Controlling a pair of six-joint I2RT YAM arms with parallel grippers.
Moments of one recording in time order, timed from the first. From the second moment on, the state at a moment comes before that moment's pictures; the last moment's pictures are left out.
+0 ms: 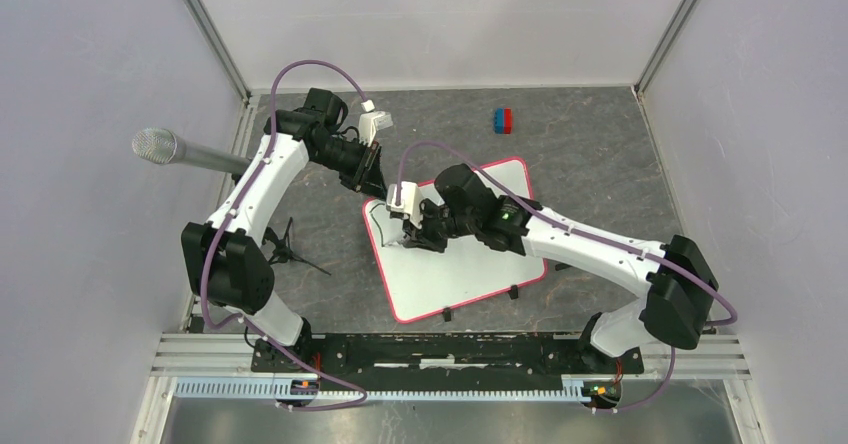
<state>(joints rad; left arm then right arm) -0.25 1.61 1.52 -1.13 0.79 0.30 0.97 1.47 1.13 -0.26 -0.38 -0.31</state>
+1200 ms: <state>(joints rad) -0.25 1.61 1.52 -1.13 0.79 0.30 0.91 1.47 1.22 -0.26 -0.31 -0.31</state>
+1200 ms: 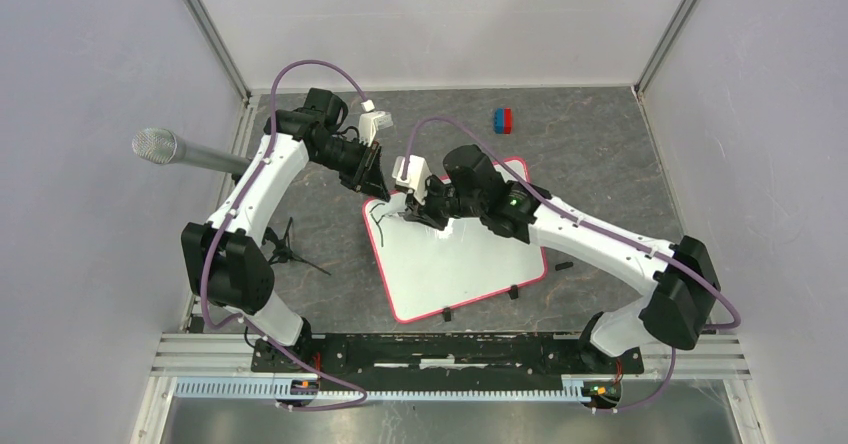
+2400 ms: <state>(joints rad) -0.25 1.61 1.52 -1.13 0.79 0.30 0.90 1.38 1.17 -0.26 -0.34 -0.31</state>
